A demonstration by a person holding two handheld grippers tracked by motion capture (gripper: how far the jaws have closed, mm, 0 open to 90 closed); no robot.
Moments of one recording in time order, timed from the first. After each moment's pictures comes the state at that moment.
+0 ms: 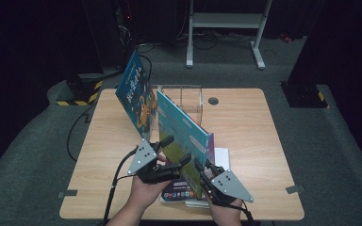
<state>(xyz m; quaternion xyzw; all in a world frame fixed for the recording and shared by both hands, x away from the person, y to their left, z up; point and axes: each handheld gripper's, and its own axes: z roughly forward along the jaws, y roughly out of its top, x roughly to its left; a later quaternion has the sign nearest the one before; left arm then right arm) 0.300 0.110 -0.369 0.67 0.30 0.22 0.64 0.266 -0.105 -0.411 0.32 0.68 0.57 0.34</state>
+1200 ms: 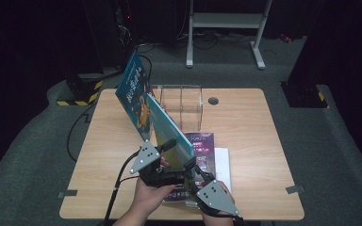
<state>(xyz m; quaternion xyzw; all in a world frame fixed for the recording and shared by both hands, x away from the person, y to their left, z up) 0.292 0.107 -0.369 0.67 0.34 0.17 0.64 0.248 -0.079 -0.419 0.27 0.69 0.56 0.38</state>
